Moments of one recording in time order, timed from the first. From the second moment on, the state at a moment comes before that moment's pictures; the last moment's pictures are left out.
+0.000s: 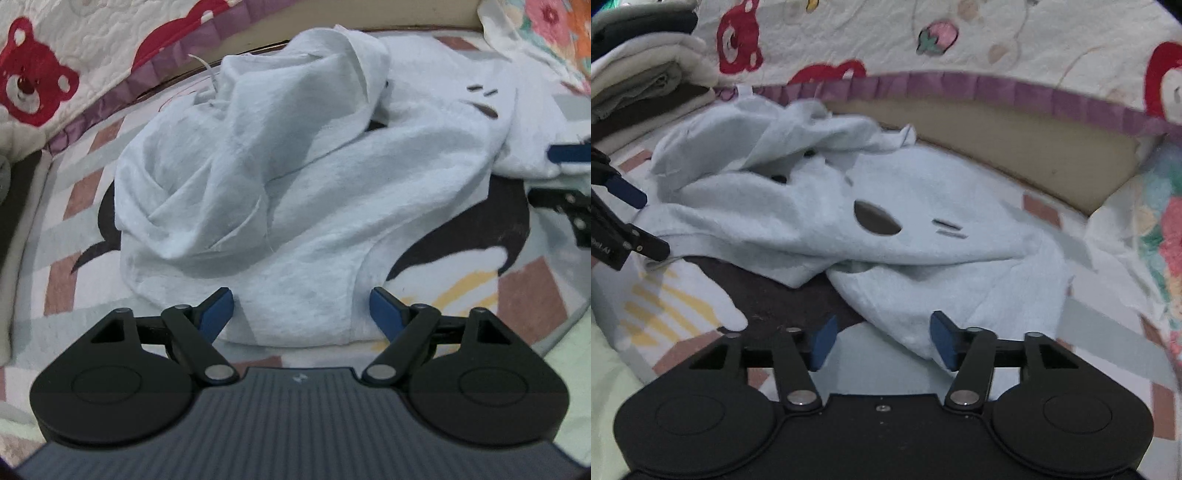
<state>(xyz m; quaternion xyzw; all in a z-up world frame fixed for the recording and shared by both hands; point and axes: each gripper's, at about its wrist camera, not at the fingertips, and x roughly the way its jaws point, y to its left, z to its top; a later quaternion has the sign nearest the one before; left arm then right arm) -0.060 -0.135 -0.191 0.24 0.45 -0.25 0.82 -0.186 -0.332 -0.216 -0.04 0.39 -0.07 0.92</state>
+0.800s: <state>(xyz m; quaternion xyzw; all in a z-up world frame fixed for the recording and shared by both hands) -0.088 -0.082 -0.099 0.08 0.35 -0.30 0.88 -0.313 -0.365 -0.106 0.10 0.20 -0.19 0.96</state>
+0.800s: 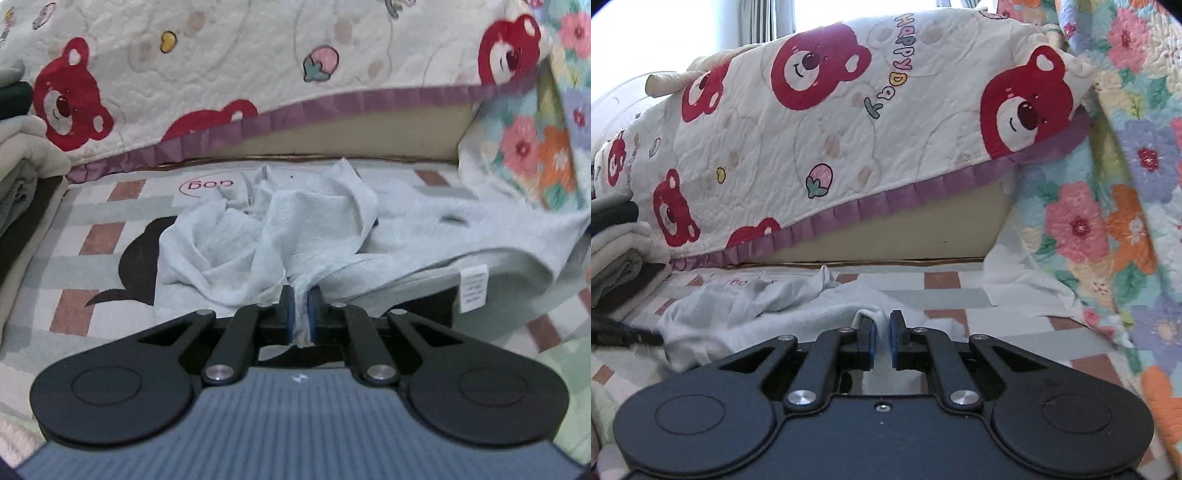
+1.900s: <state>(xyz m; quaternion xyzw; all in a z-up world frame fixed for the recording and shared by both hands) -0.166 -0.028 -0.100 0.10 0.61 -0.36 0.70 -0.416 -0.301 -0.144 0.20 0.44 -0.14 0.87</state>
